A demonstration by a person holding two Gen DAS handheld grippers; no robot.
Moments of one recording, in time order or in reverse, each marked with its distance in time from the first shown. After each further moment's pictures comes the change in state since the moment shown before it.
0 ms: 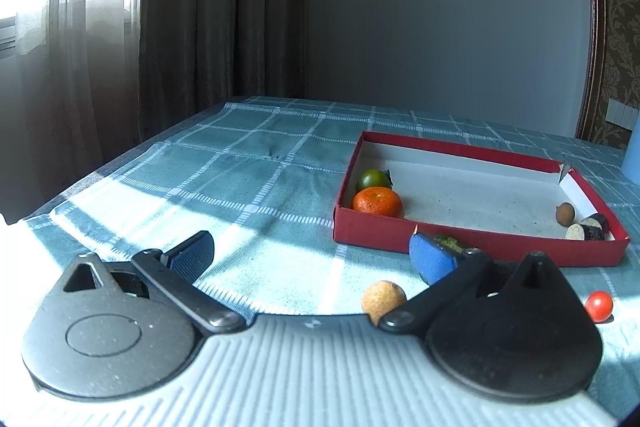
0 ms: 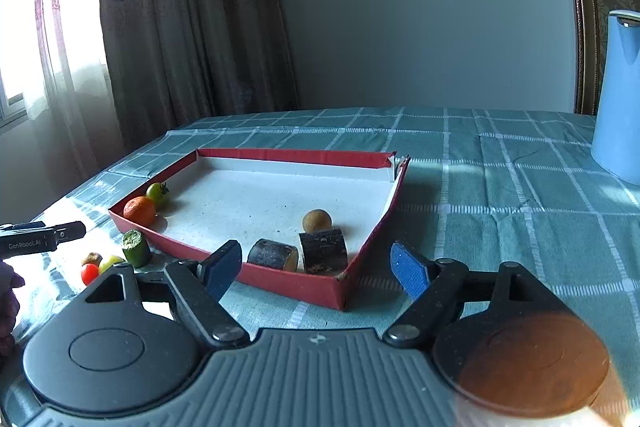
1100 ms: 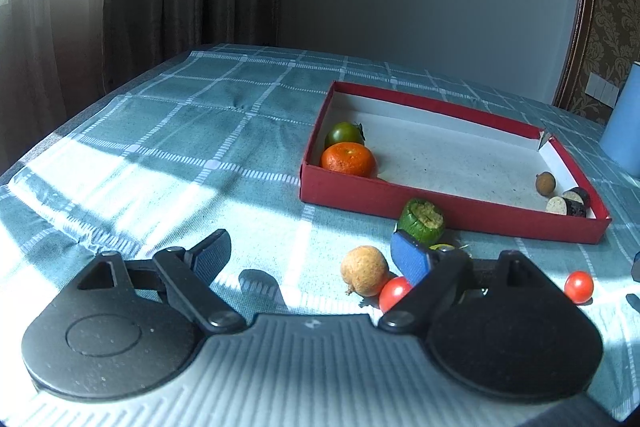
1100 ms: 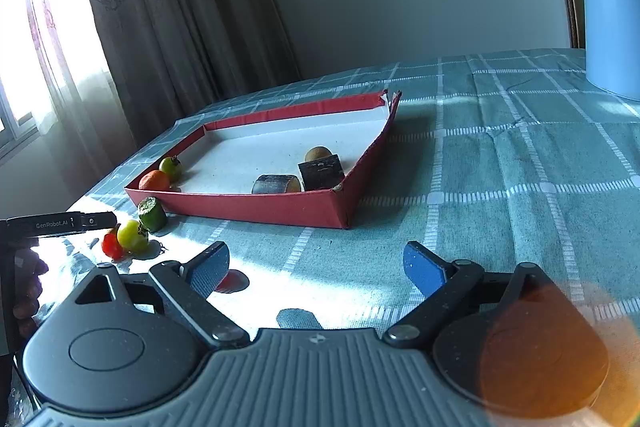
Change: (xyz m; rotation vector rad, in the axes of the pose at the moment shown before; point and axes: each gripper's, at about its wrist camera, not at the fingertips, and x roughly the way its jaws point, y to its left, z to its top) left arm 0.027 -0.004 0.003 -0.020 0.196 -0.107; right arm -0.005 -0.014 -0.028 0.124 0.059 0.054
